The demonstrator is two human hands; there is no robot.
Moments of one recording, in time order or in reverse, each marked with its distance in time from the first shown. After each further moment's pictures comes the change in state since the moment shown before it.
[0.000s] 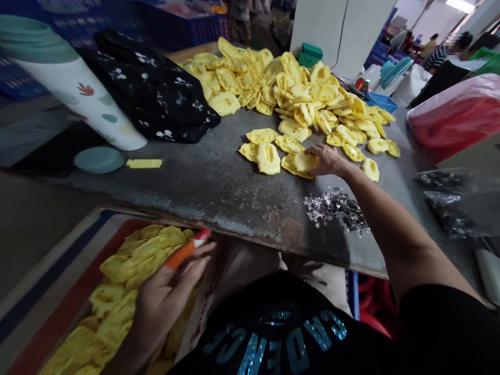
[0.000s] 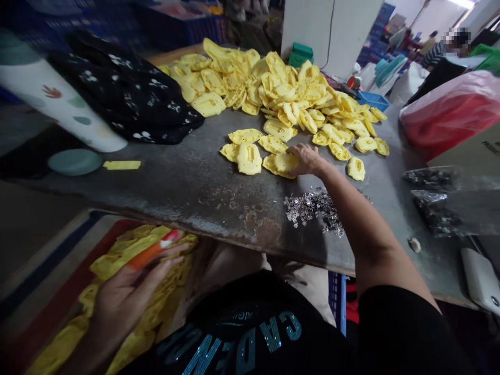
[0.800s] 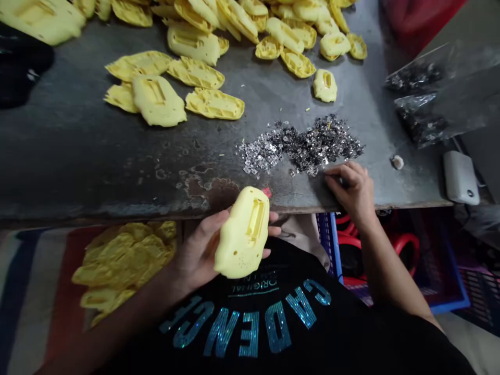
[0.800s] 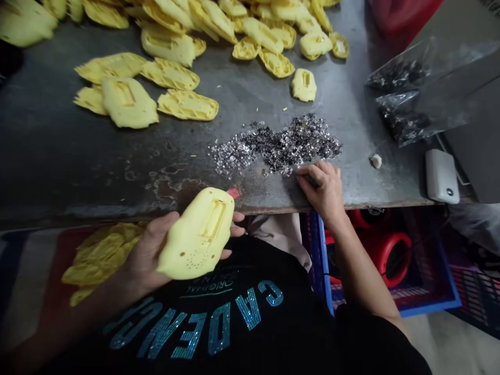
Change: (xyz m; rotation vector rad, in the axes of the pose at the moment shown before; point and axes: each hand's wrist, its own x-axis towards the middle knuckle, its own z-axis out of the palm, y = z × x) left_hand 0.008 0.045 0.156 -0.768 -1.121 -0.650; right_hand -0.321 -0.017 0.100 0.352 0.608 0.397
